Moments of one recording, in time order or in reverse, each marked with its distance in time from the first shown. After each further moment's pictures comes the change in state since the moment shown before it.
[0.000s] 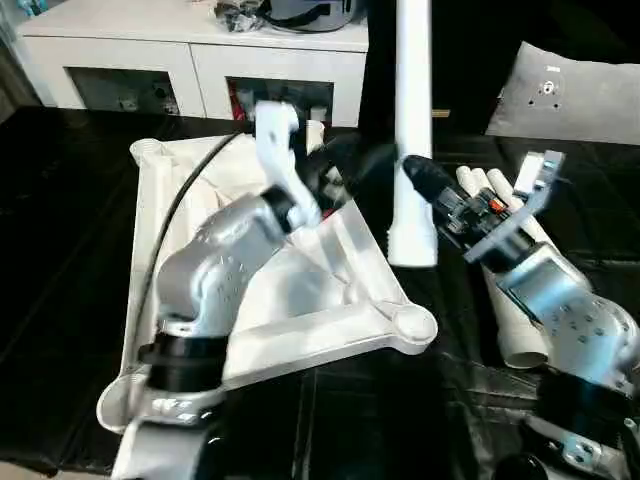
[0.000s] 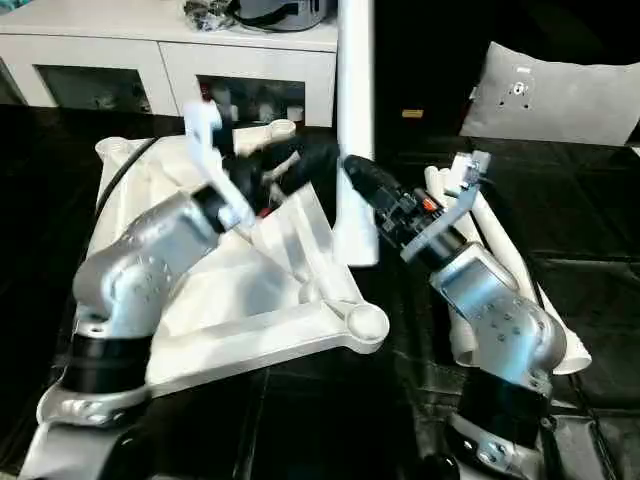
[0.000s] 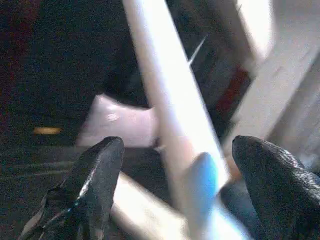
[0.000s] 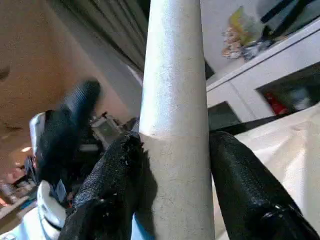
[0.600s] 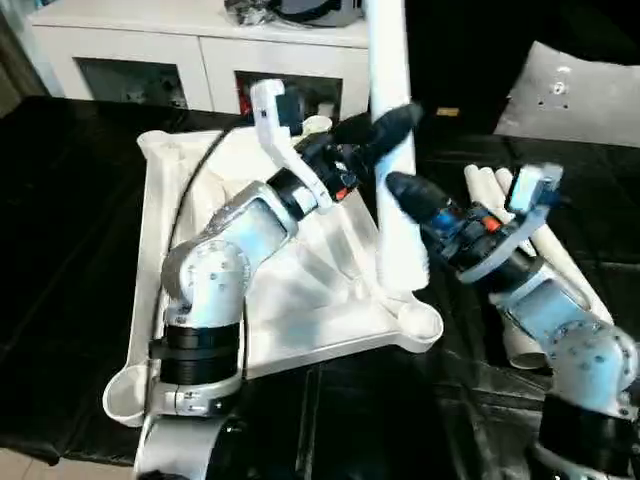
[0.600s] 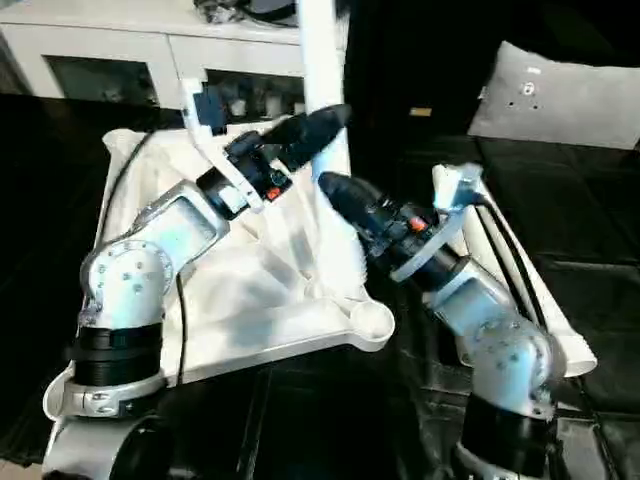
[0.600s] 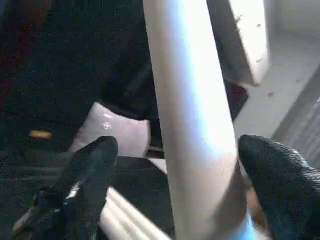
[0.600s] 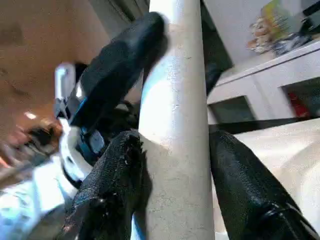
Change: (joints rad) left arm -0.022 0.037 -0.059 -0.021 0.082 -0.062 0.071; right arm 0.104 -0.035 0.212 -0.153 -0.103 -0.164 0.006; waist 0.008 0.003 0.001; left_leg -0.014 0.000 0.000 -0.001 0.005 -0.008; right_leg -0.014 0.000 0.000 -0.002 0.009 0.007
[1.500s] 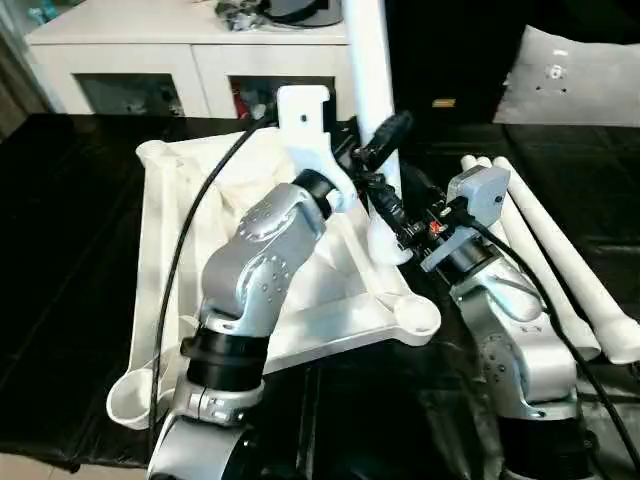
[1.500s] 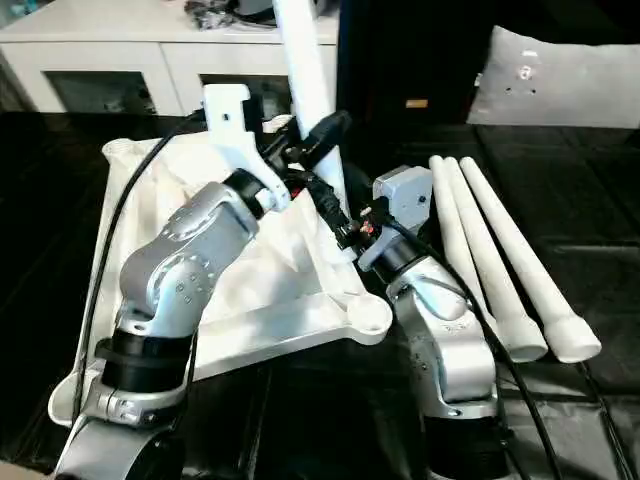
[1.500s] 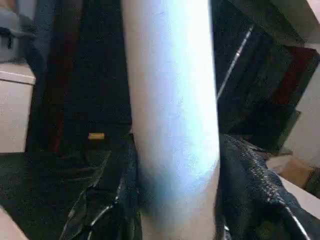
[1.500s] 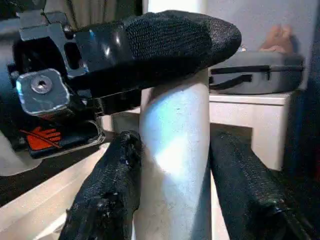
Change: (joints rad) left arm -0.007 -0.065 -0.099 0.048 0.185 -0.131 0.162; right arm 0.034 0.032 0.252 0.132 -0.491 -0.584 -0.206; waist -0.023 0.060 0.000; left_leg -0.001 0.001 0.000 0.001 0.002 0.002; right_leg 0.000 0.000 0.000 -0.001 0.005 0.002
